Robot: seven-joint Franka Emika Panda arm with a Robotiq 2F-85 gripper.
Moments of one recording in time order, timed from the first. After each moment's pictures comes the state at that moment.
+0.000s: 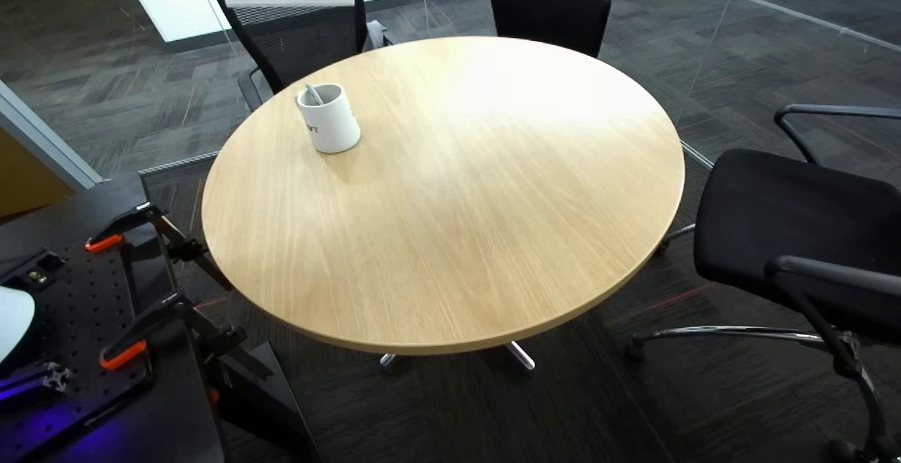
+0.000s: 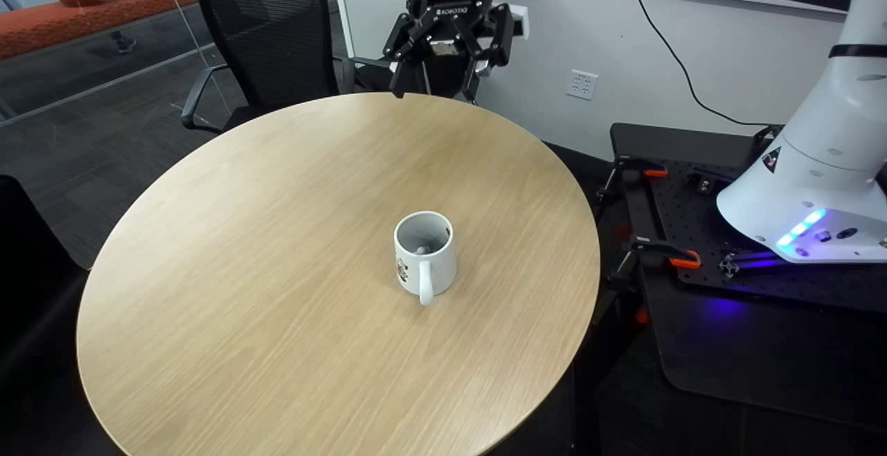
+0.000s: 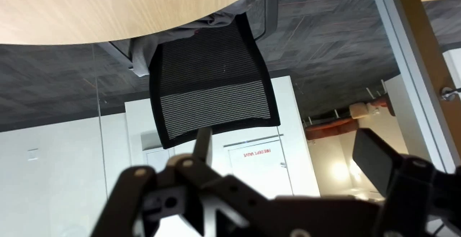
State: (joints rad) arm -0.03 0.08 -0.10 -2.30 1.19 1.98 -2.09
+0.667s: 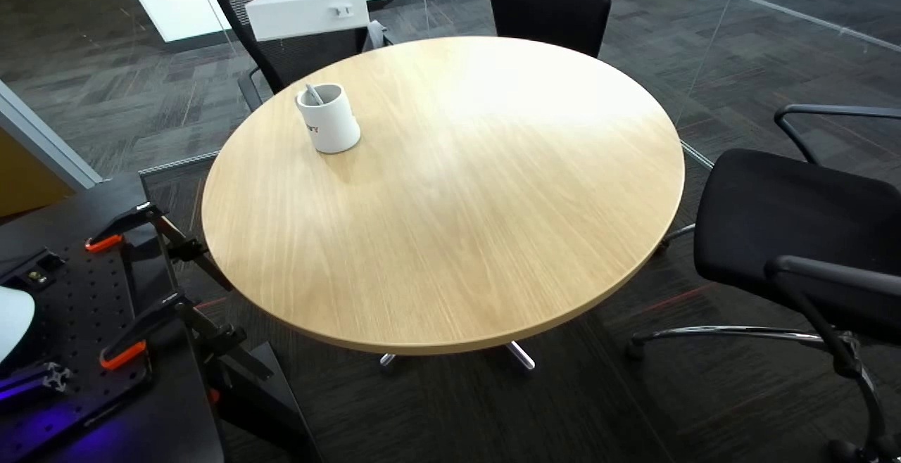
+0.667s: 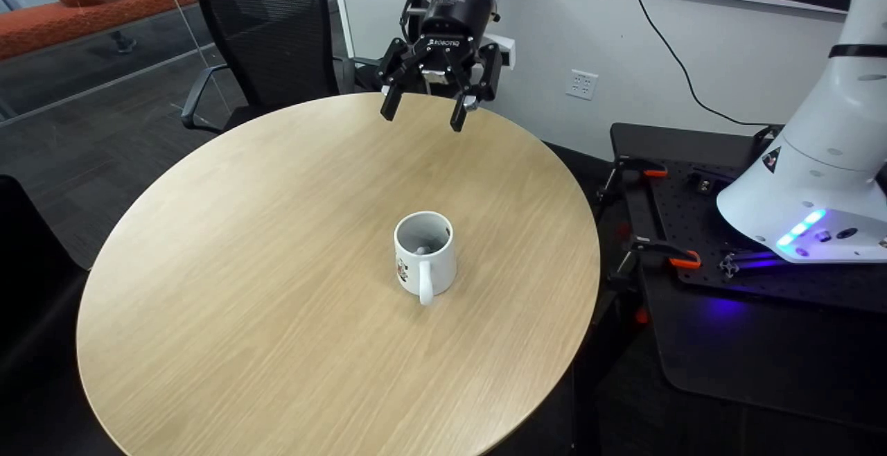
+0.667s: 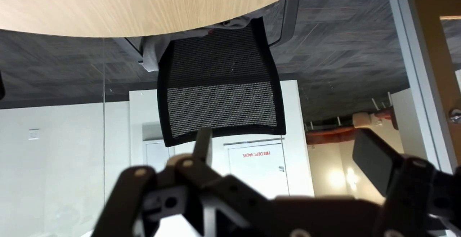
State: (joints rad) arm -0.03 0.15 -0.08 -2.30 1.27 2.04 -2.25
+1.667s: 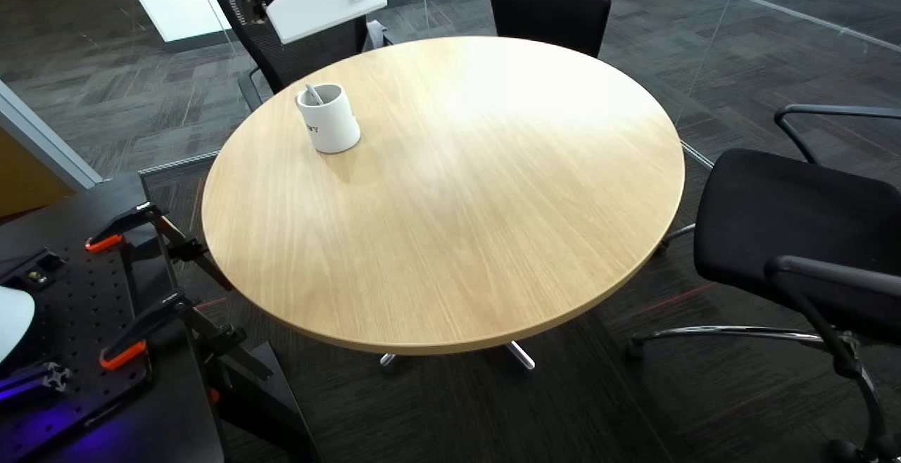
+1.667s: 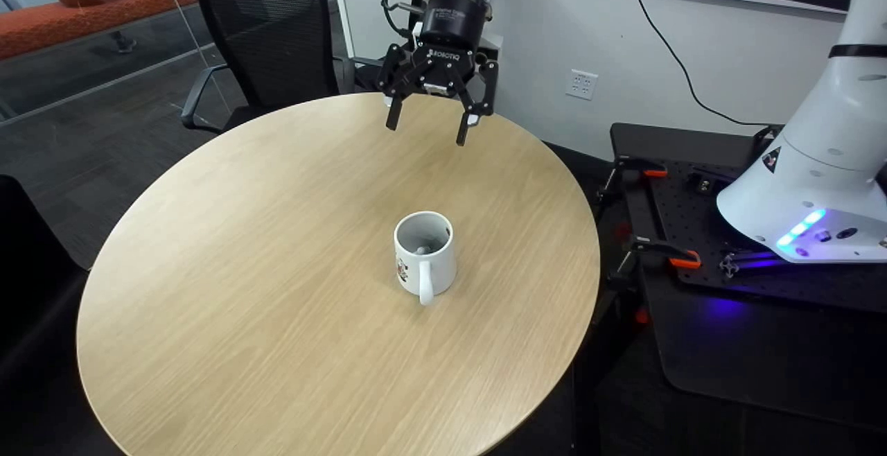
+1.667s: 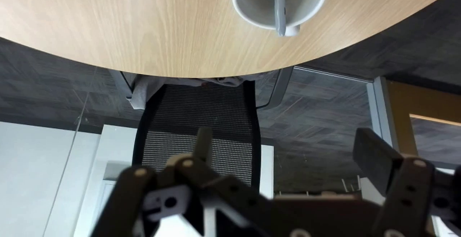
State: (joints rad) arm -0.02 0.15 -0.04 -2.29 1.10 2.20 -2.34
